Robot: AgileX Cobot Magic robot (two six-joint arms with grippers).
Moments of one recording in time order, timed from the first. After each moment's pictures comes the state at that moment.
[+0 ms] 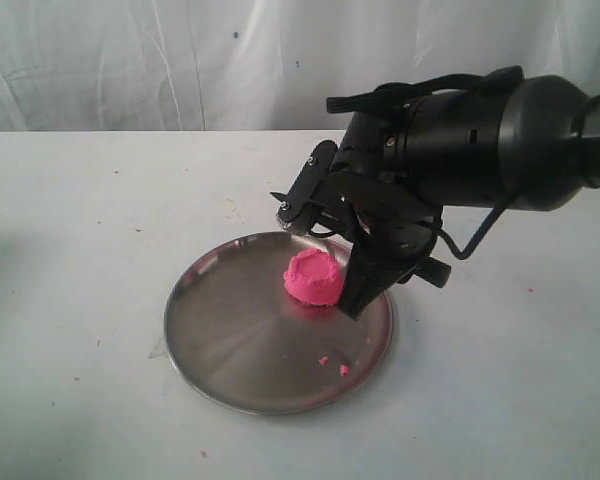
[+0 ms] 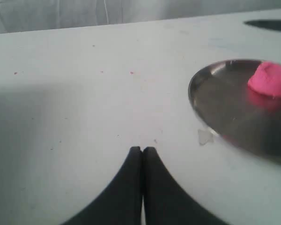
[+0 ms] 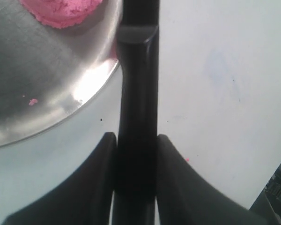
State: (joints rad) left arm -0.09 0.00 0.02 -0.18 0.32 0.14; right arm 0.75 1.77 -1.22 -0.63 0.92 0.17
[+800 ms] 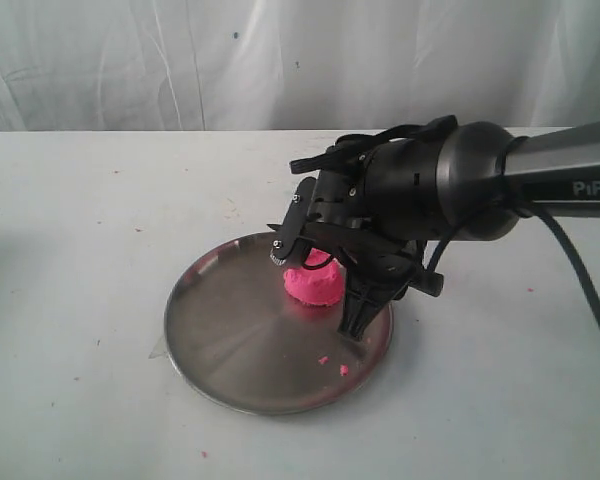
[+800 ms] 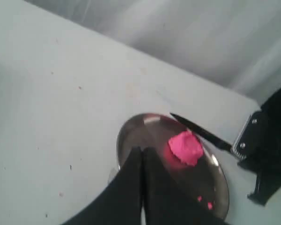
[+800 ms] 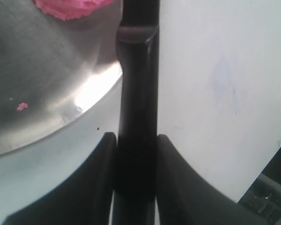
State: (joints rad) left arm -0.09 0.27 -0.30 -0.40 0.41 -0.16; right arm 0.78 1.86 -1.21 -0.74 0.91 0.18
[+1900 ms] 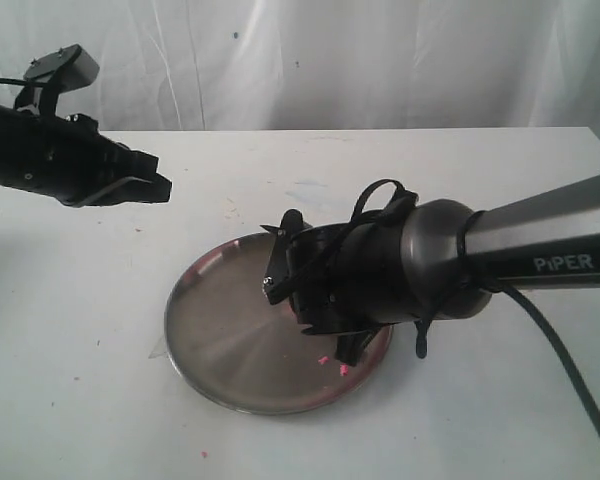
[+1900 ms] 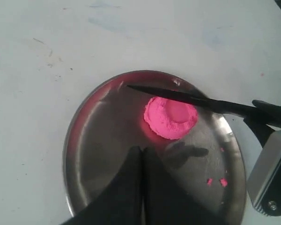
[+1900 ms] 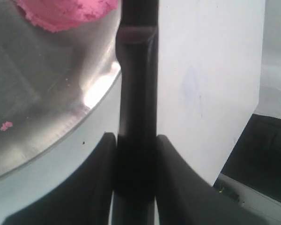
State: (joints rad) left arm -0.09 1.53 -1.00 -1.09 0.64 0.98; right arm 0.88 1.89 -1.08 -1.08 0.92 0.55
